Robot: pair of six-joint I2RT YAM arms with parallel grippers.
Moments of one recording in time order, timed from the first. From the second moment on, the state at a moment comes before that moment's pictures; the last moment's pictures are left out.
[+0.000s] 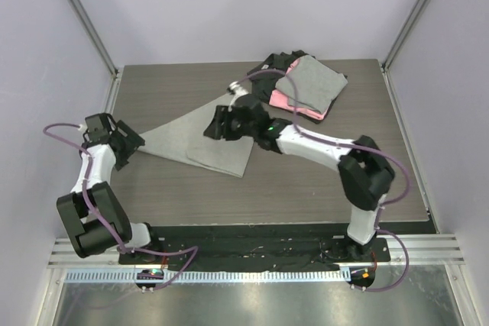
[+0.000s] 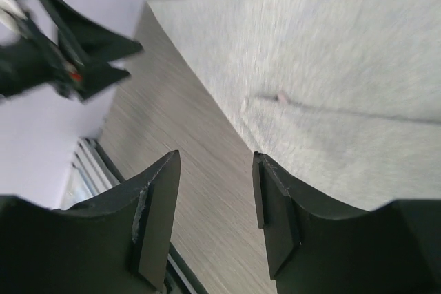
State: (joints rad) left arm 0.36 1.35 0.87 -0.46 0.07 -0.51; right arm 0.84 1.88 1.38 0.01 -0.15 0.70
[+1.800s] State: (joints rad) left arm 0.59 1.77 0.90 0.07 0.24 -0.69; right arm 0.43 1.42 1.03 0.05 -0.28 0.63
